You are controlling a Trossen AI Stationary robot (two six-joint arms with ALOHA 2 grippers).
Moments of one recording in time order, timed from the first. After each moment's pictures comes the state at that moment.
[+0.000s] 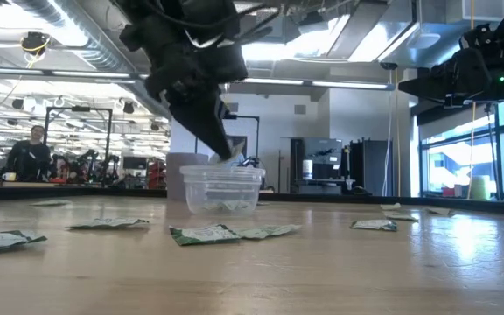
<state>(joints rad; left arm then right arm) 0.03 1.67 1.02 -0.33 0.05 0.09 -0.48 0.00 0.01 0.13 0.01 -0.14</state>
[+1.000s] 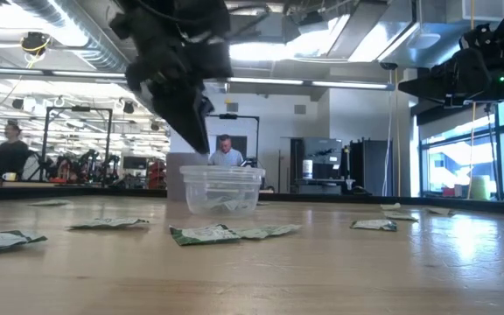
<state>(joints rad) 0.03 1.58 1.02 -0.50 0.03 0.06 -0.48 0.00 0.01 0.13 0.01 -0.14</state>
